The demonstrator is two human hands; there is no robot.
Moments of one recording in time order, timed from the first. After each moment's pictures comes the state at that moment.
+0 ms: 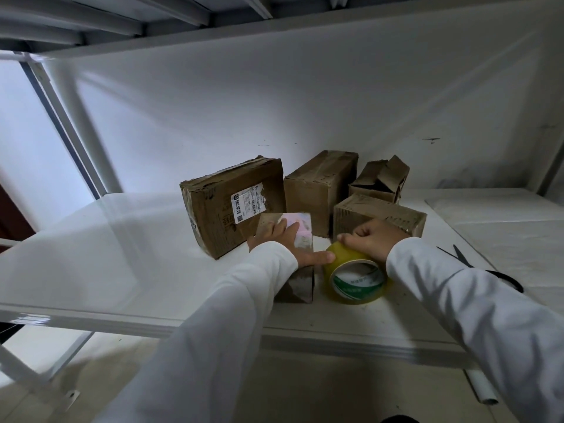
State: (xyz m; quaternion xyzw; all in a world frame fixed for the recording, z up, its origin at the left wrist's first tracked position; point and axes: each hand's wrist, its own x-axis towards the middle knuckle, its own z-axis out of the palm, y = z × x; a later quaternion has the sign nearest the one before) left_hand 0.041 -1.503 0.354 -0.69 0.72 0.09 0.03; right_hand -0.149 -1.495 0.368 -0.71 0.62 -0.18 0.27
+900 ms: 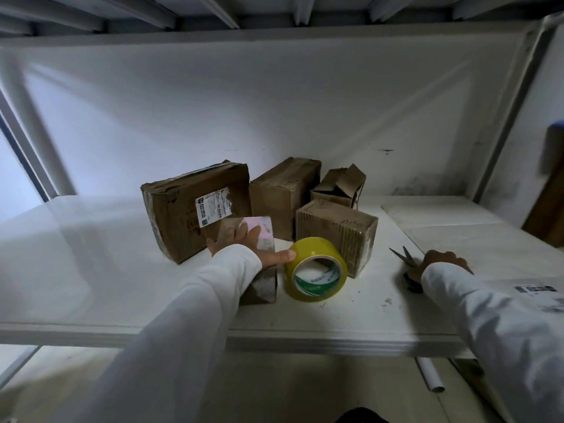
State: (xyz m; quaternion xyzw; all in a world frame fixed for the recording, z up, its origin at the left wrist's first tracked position) left_hand 0.037 -1.506 0.347 -0.72 0.68 0.11 0.02; right_hand -0.282 -1.479 0.328 -0.45 0.89 -0.02 0.09
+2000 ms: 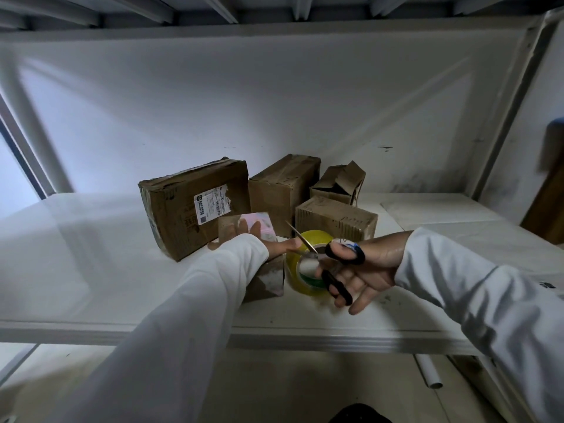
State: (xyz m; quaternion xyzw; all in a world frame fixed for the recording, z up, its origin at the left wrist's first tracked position) left_hand 0.023 -1.519 0.351 -0.73 0.66 0.17 0.03; right_hand -0.187 -1.442 0.396 -0.59 0.47 -0.05 0.65
